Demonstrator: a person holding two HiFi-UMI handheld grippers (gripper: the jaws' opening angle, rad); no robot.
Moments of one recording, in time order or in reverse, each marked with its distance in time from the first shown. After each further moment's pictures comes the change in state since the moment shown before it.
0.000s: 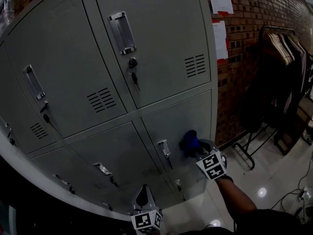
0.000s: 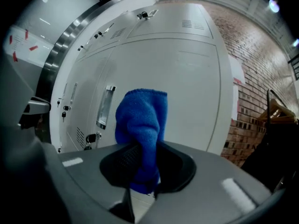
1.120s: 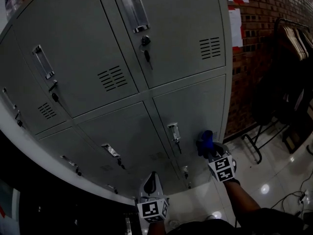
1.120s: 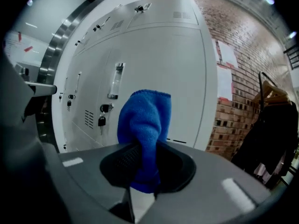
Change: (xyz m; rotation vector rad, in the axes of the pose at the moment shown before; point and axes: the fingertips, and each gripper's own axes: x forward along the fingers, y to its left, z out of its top) left arm -0.009 -0.010 -0.006 0.048 0.016 0.002; right arm -0.026 0.024 -0.081 0.086 0.094 -0.014
